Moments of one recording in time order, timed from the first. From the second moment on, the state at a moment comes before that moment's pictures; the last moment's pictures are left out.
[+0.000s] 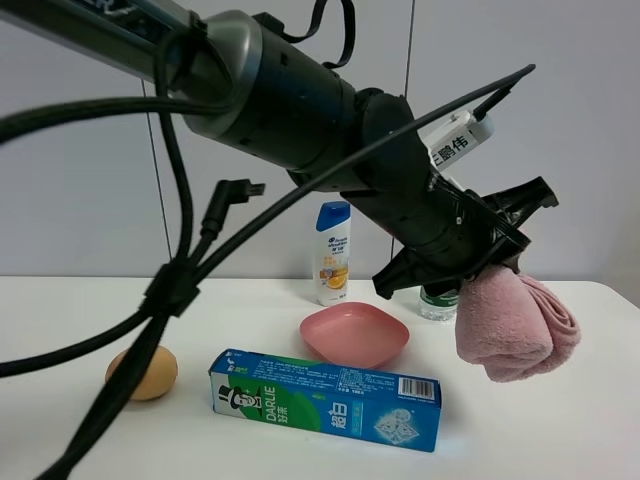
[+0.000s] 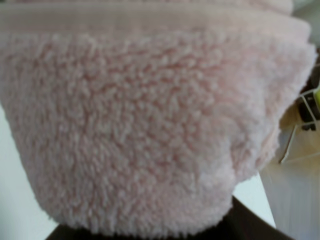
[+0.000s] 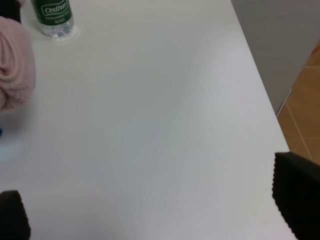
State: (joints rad) left arm -0.91 2.16 -1.63 -0.25 0.15 -0.65; right arm 0.03 0.00 -0.50 -0.01 1.07 -0.01
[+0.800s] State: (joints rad) left arm -0.91 2.36 -1.81 -0.24 0.28 -0.65; right arm 0.03 0.00 -0.50 -0.01 1.07 -0.01
